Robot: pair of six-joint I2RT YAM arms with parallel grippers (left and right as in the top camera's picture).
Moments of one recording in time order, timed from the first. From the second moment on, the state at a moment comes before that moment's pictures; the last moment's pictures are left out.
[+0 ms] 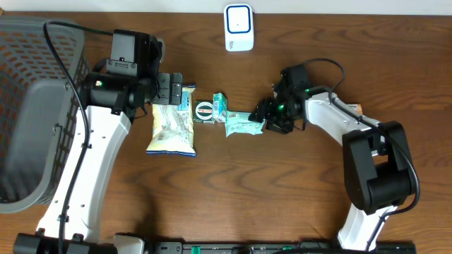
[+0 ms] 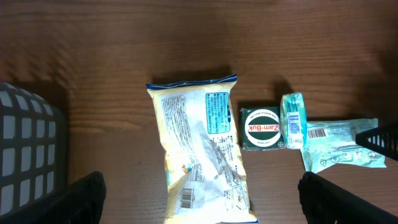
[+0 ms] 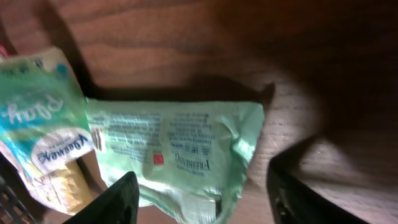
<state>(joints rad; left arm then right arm) -0.16 1.49 1.47 -0.97 -0.01 -0.06 0.30 1.97 1.20 -0.50 -0.50 0.64</state>
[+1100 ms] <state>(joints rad) -0.16 1.49 1.47 -0.97 -0.01 -0.06 0.21 1.82 1.15 -0.44 -0.57 0.49</state>
